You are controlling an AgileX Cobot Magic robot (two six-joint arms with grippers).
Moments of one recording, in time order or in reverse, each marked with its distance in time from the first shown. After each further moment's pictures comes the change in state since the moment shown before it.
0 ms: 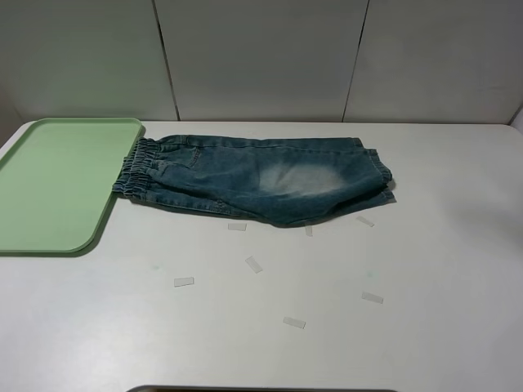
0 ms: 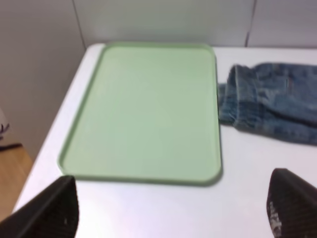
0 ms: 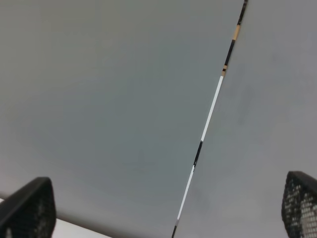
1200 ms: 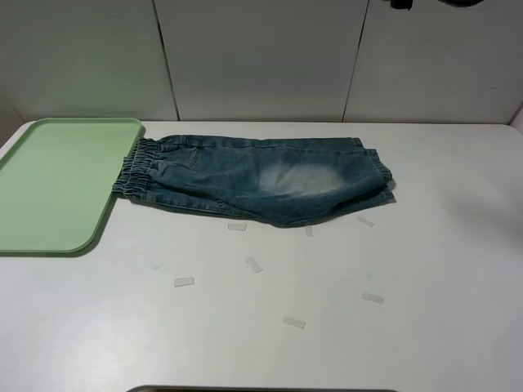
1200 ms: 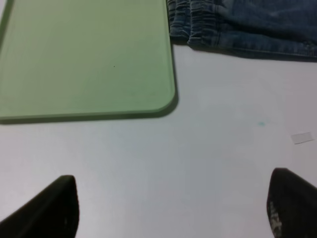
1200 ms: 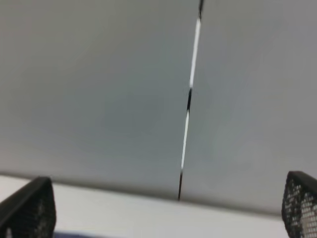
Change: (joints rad) left arm 0.000 0.000 0.169 -0.151 0.021 0.082; right arm 0.000 0.022 0.000 0.180 0.149 -0.001
